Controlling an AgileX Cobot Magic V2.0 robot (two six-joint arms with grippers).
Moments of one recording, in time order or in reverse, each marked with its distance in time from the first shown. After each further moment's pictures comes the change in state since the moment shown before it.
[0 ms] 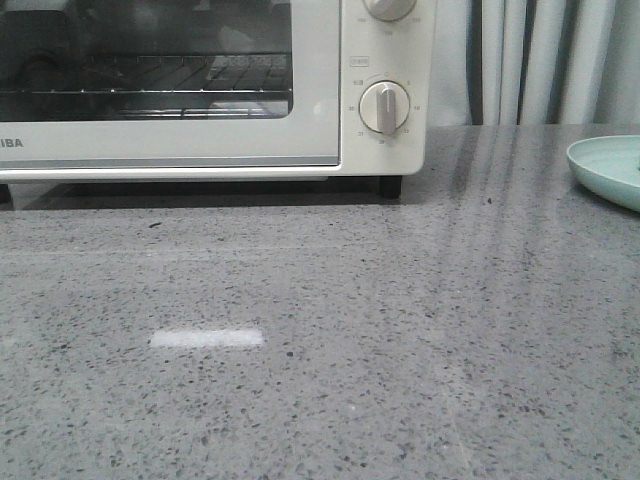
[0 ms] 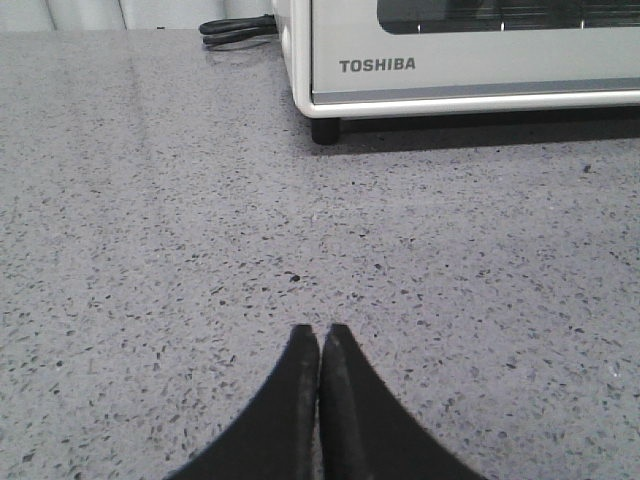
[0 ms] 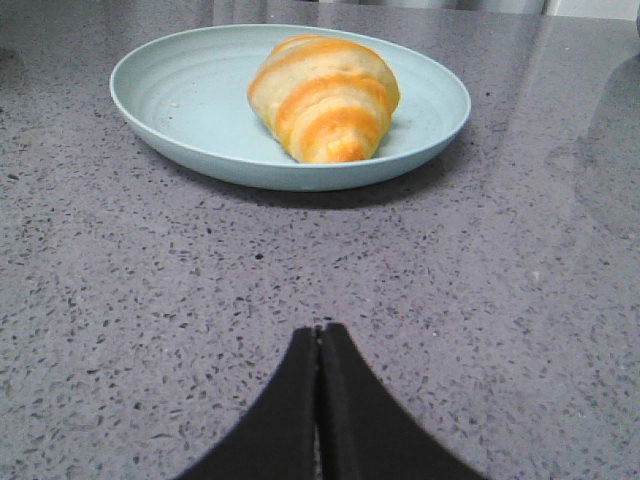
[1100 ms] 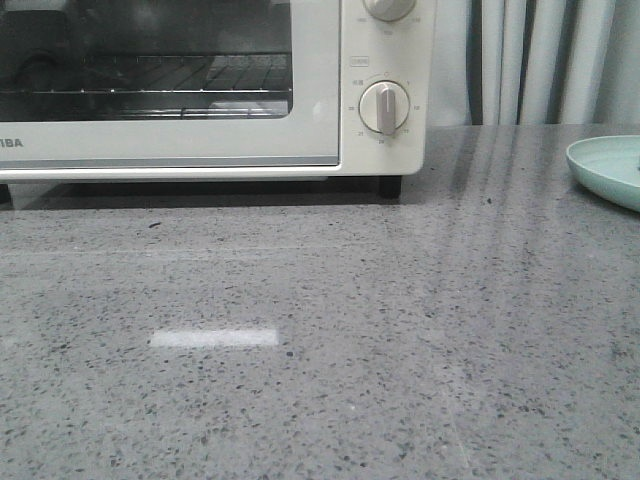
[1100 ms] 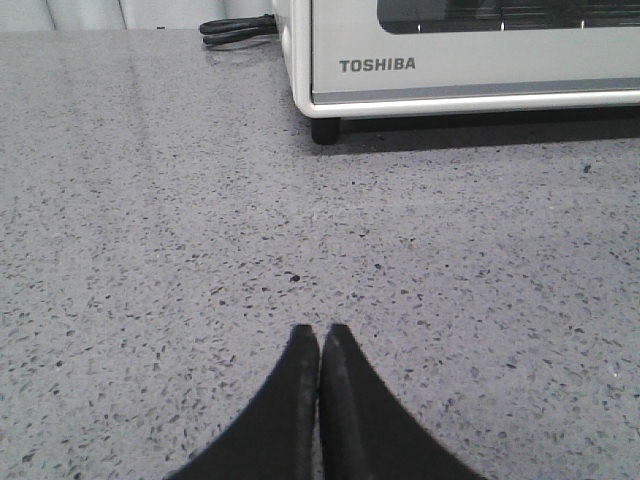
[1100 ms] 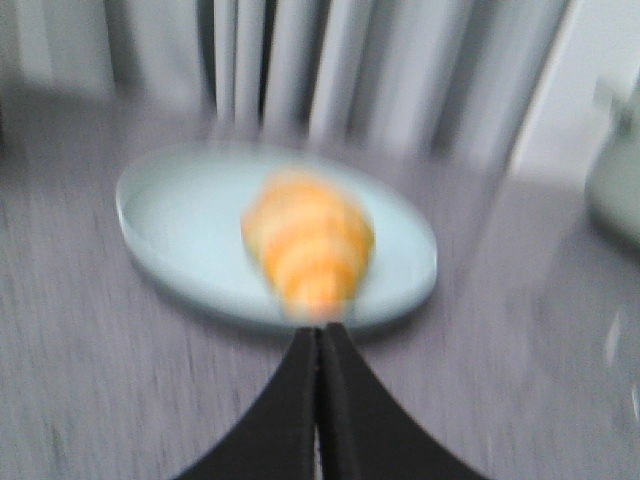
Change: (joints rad) left arm 0.000 0.000 0.000 0.000 0.000 0.000; right arm 0.000 0.000 0.000 -0.117 -0.308 0.000
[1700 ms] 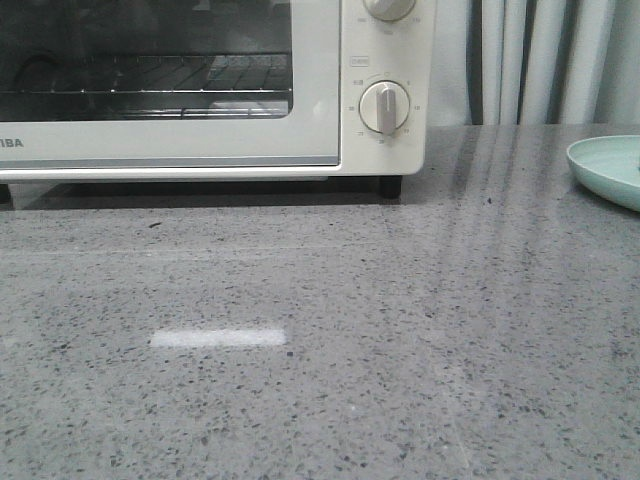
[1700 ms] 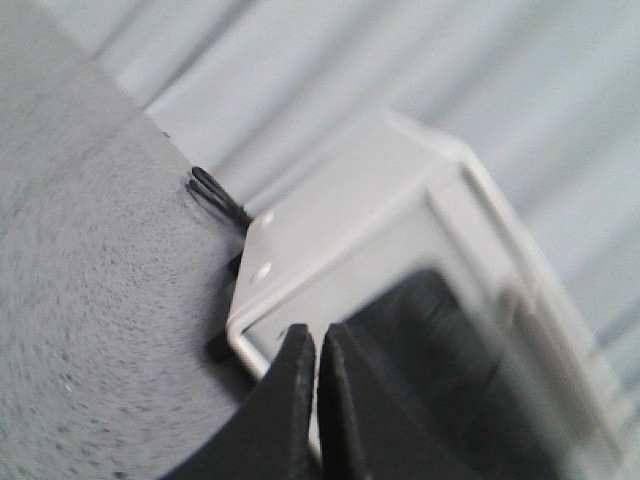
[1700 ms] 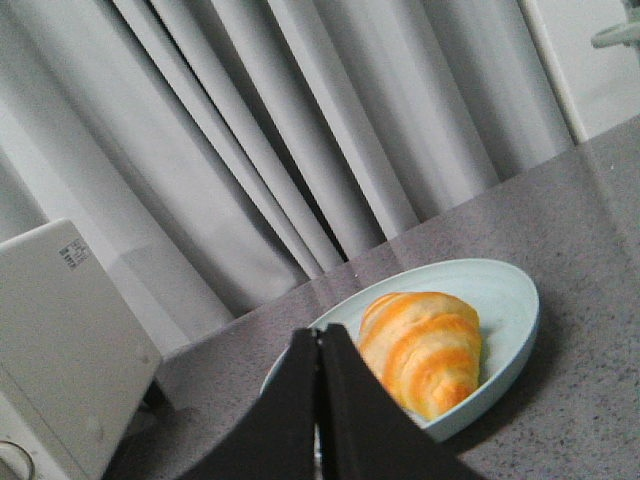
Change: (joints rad) left arm 0.000 0.000 0.000 -1.005 -0.418 -0.002; right arm 0.000 0.000 0.000 0.628 -0.116 0.074
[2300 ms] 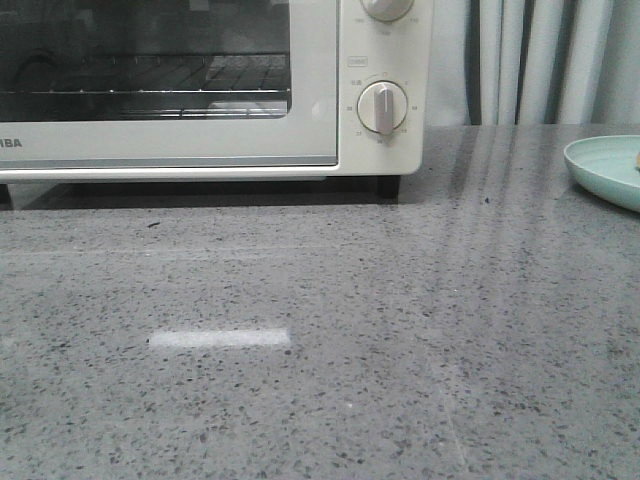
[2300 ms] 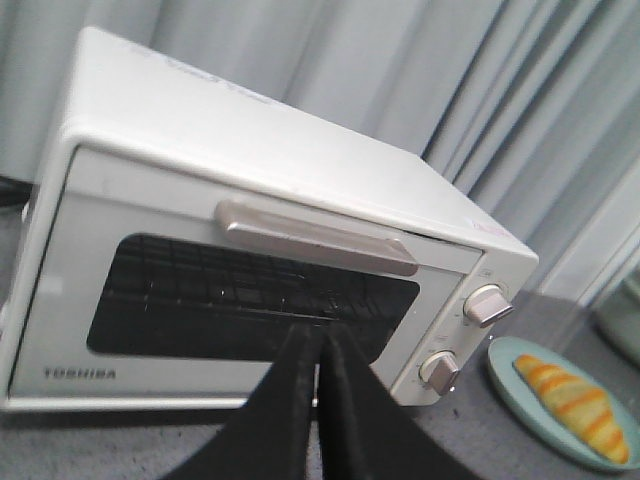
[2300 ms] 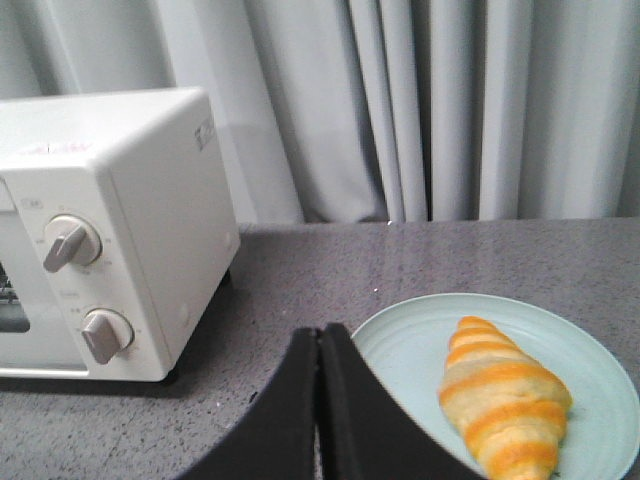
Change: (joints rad) left arm 0.000 0.442 -0.607 0.257 0.567 0.312; right arm 0.247 0.380 -0.532 -0.419 0.405 0.000
